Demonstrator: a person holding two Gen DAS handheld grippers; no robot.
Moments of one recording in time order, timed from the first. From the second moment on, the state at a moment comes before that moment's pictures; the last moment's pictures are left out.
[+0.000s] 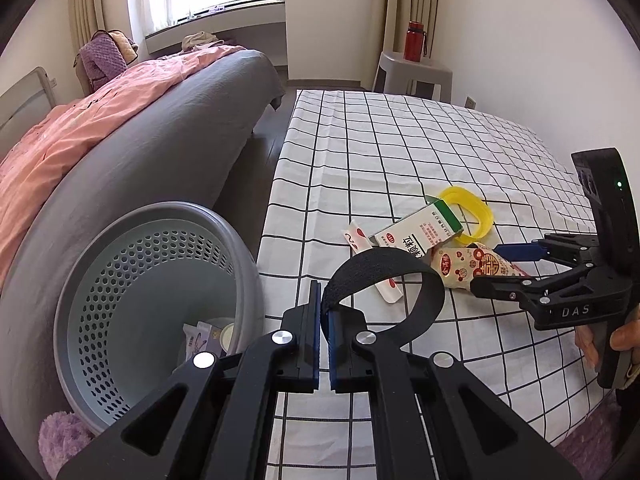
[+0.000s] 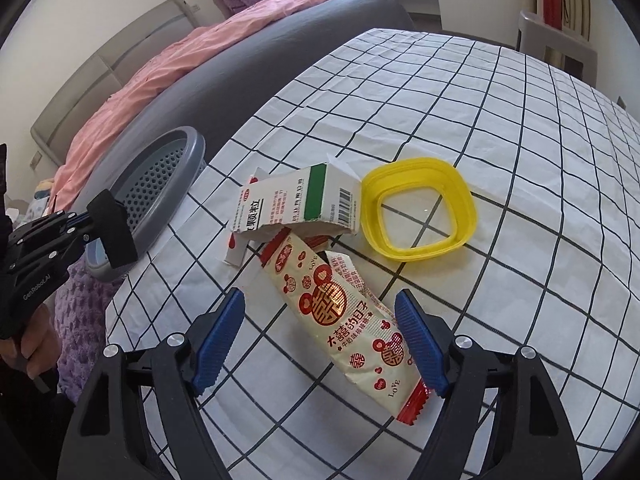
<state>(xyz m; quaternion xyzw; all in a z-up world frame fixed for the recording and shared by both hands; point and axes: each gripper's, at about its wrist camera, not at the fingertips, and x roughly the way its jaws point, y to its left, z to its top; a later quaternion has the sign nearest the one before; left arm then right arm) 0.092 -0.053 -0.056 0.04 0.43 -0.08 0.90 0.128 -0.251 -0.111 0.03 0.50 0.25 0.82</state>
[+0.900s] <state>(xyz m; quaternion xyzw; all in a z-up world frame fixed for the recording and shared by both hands) 0.069 -0.032 -0.046 0.02 0.42 -0.08 0.90 0.091 -0.205 -0.116 0.01 0.48 0.18 0.86</state>
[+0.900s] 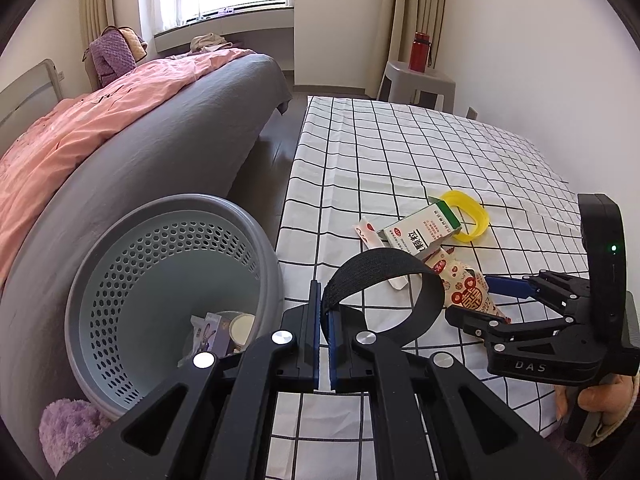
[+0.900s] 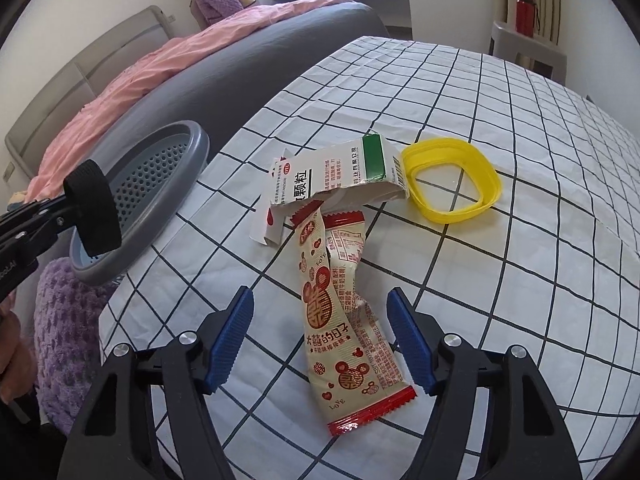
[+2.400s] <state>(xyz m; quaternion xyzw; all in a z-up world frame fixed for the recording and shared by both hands) 0.079 0.130 -0.059 -0.04 0.42 0.01 0.91 0.090 -0.055 -0.048 0.04 0.43 0.23 0.87</state>
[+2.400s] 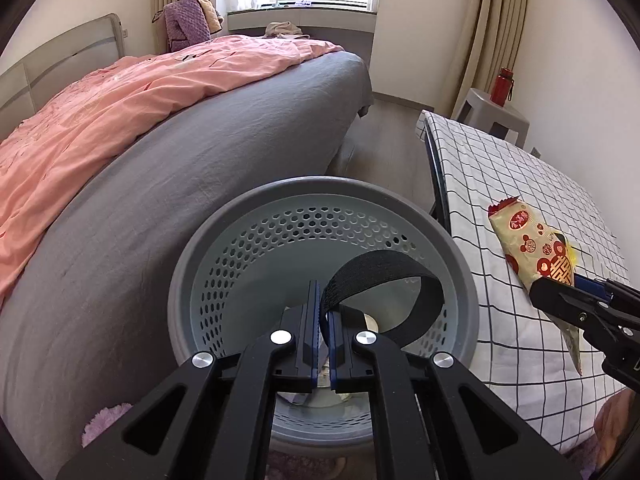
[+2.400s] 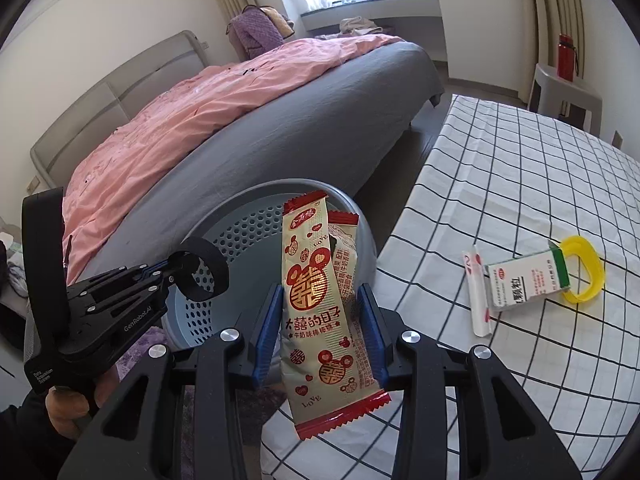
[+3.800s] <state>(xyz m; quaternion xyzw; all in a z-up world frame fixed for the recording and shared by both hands) 0.089 0.173 -0.078 -0.06 0.43 0.05 0.90 0.119 -0.006 -0.070 0.02 0.45 0.24 0.86</state>
